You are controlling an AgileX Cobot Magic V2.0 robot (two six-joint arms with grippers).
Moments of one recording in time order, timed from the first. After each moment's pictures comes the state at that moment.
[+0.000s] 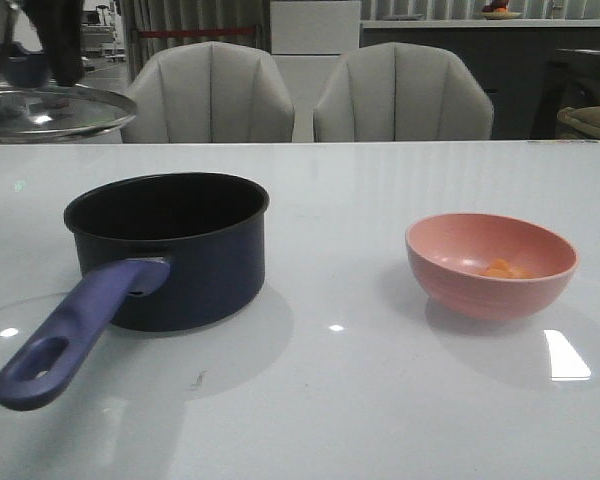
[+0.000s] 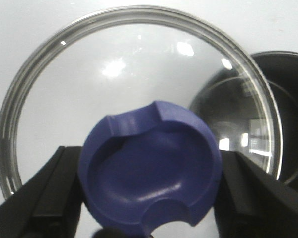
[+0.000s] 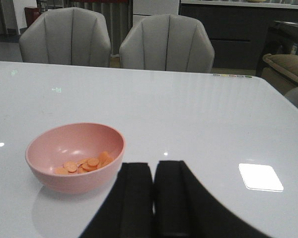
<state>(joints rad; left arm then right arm) -0.19 1.80 -1.76 0.10 1.22 -0.19 0.09 -0.01 0.03 -0.06 0.09 0.09</state>
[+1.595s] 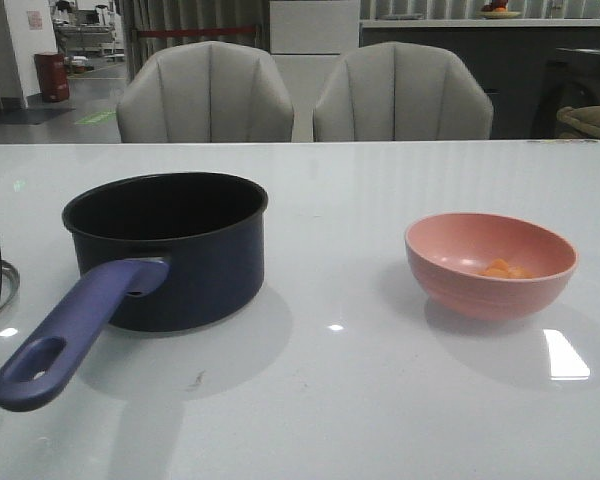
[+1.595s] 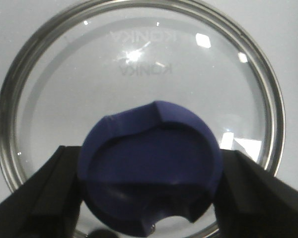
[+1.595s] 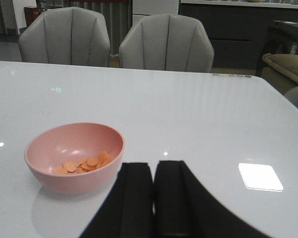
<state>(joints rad) 0.09 1.79 -1.15 -0.03 0.77 0.00 0.09 -0.01 0.03 -0.06 0.09 0.09</state>
